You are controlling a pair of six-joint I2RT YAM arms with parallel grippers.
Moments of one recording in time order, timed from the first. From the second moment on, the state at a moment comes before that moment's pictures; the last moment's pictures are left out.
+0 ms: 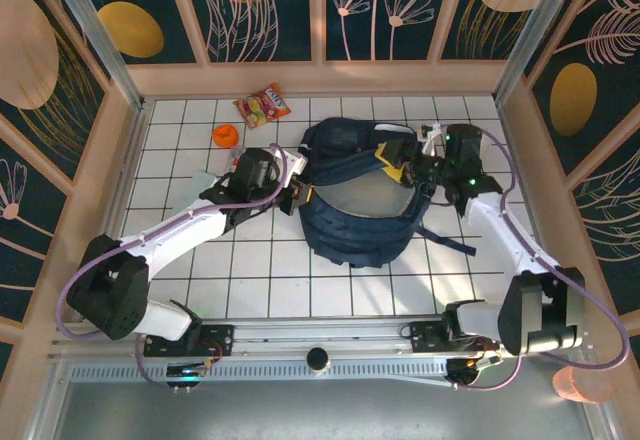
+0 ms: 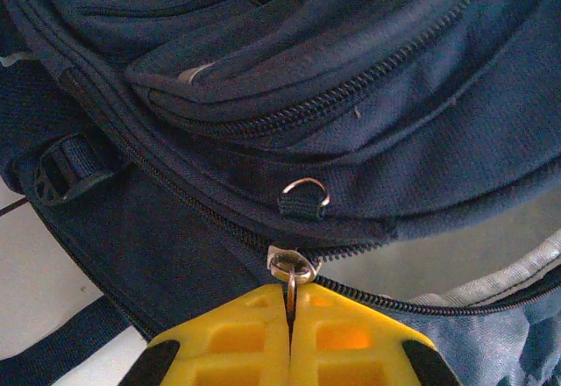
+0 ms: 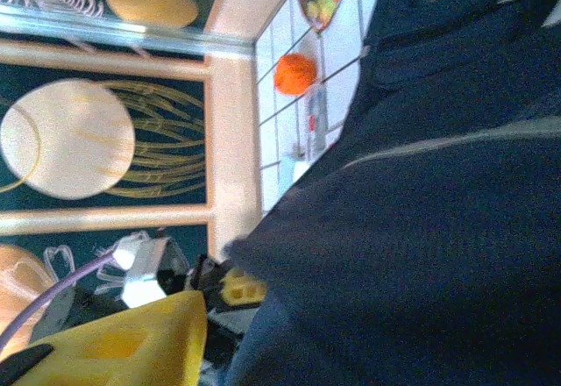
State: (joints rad) left arm -0.58 1.43 0.90 -0.10 0.35 -0.18; right arm 0.19 1.24 0.87 -0.11 -0.78 1.01
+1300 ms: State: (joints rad) left arm -0.44 1.72 1.08 0.04 0.33 -0.07; right arm 0.06 1.42 1.27 -0.62 -1.15 0.55
